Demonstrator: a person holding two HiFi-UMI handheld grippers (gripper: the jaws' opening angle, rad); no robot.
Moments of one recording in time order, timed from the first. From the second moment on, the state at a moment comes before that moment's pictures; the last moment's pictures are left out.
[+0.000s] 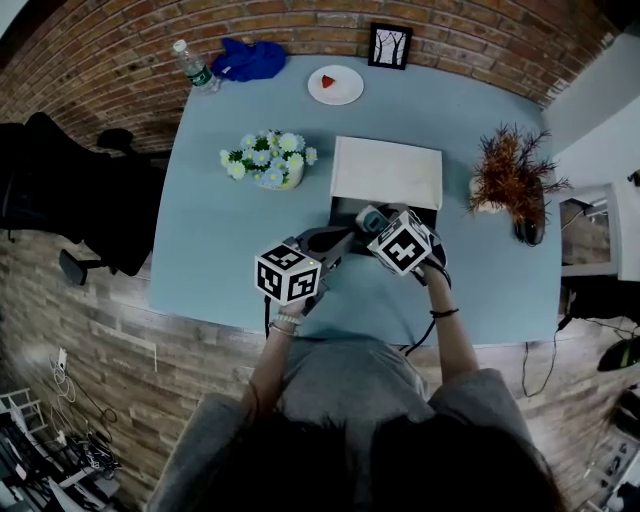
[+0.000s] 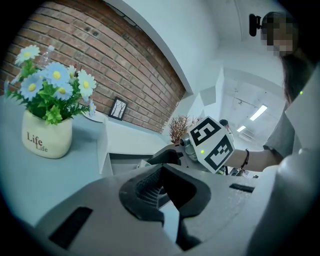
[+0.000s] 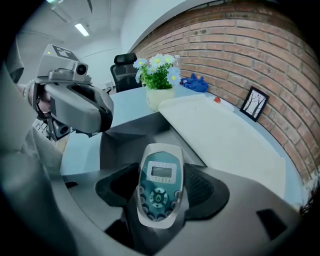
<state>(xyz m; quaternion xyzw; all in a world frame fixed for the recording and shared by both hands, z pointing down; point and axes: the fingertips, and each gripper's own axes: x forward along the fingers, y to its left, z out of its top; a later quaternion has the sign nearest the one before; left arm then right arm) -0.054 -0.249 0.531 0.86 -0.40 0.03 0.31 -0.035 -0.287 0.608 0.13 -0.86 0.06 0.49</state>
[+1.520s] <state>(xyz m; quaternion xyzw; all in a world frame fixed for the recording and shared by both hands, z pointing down) -0.067 -0.247 0.526 0.86 -0.41 0.02 0.30 -0.037 -0.287 0.610 0.16 -0.86 0.09 0.48</state>
